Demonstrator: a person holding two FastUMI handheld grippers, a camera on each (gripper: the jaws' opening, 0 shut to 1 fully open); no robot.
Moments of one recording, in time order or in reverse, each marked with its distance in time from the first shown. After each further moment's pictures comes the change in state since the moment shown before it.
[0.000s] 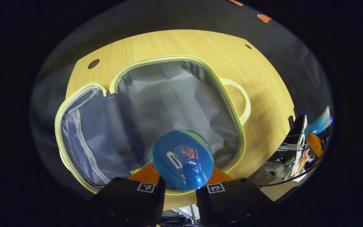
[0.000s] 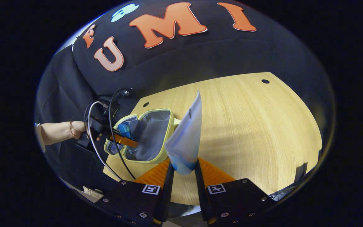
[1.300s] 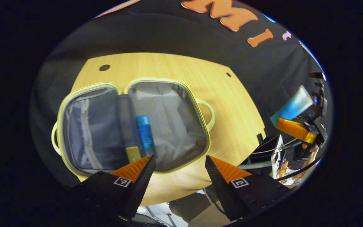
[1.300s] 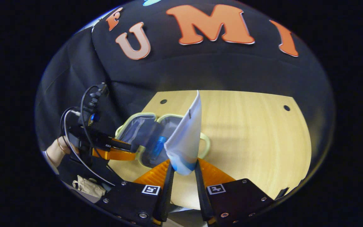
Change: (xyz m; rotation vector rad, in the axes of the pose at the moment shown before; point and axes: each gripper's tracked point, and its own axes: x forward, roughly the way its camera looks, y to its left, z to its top) left arm -0.146 -0.012 -0.057 -0.165 -0.344 -0.229; right arm 0.032 0.127 0.068 -0.225 0.110 0.099
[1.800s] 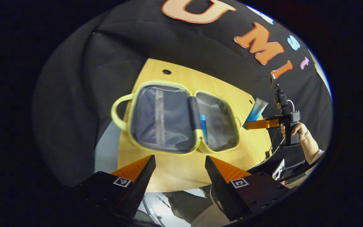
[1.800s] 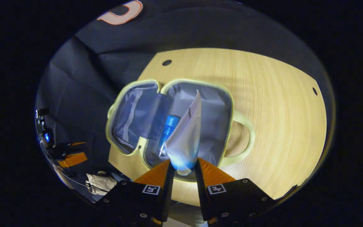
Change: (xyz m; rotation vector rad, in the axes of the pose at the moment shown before) left arm -0.129 0.141 -0.084 -0.246 -0.165 0.164; right arm 0.152 0.028 -0.048 0.050 0.429 -0.028
